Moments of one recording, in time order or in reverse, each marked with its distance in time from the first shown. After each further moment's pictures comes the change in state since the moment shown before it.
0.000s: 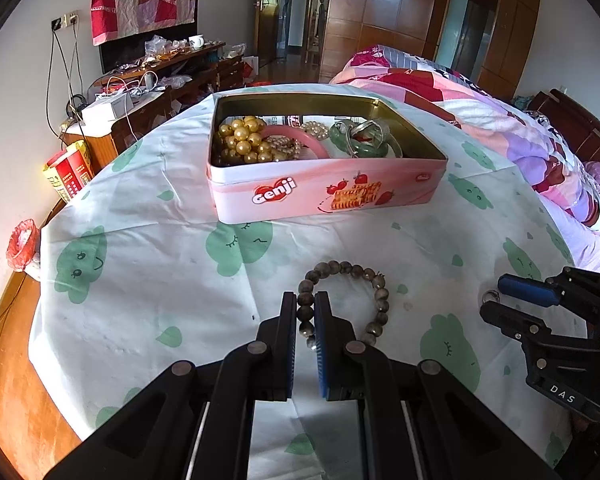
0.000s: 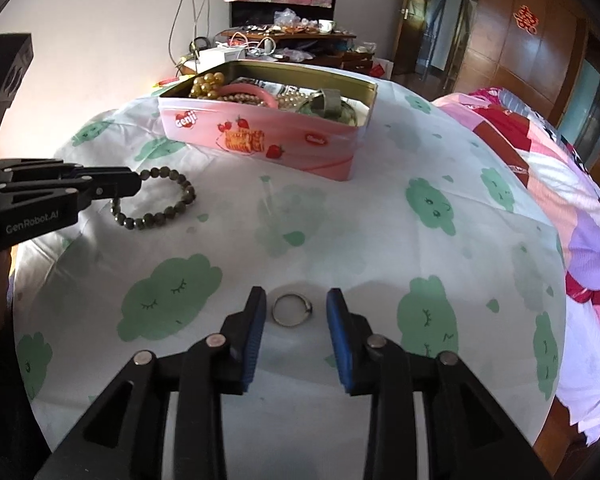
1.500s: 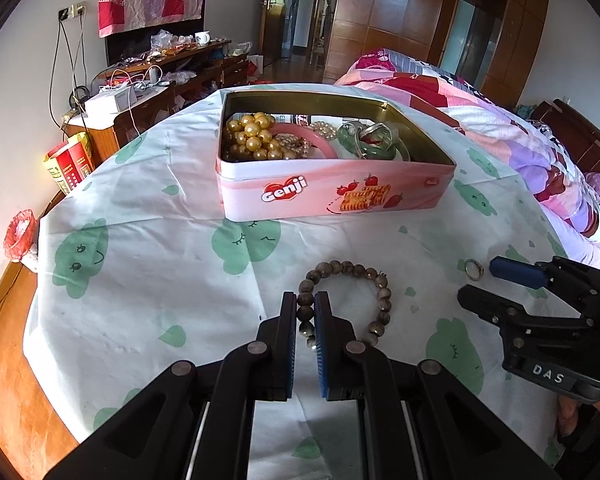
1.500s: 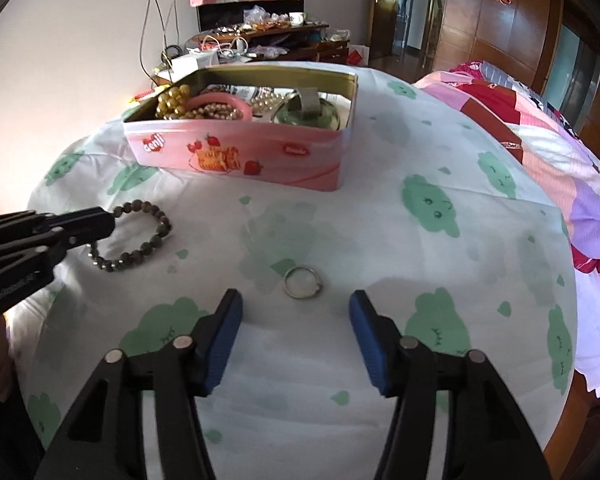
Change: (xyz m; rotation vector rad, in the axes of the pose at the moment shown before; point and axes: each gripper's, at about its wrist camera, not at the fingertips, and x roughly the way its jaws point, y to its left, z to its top) left arm 0.005 0.005 -0.002 -0.038 0.000 -0.015; right arm 0.021 -0.005 0.022 0.116 0.021 -0.022
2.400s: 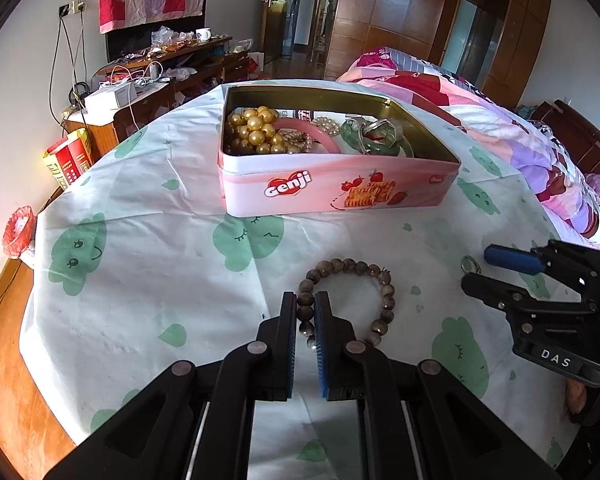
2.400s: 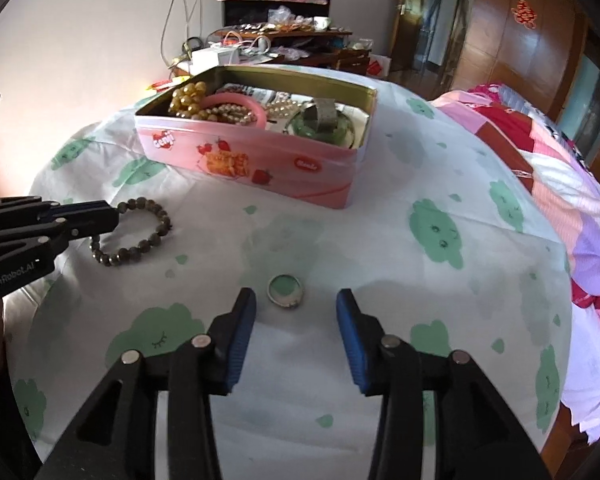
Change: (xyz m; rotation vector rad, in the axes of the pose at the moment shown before) left arm 0.001 0.006 0.000 -0.007 0.009 -0.005; right arm 0.002 -0.001 0.006 -0.111 -0.002 0.037
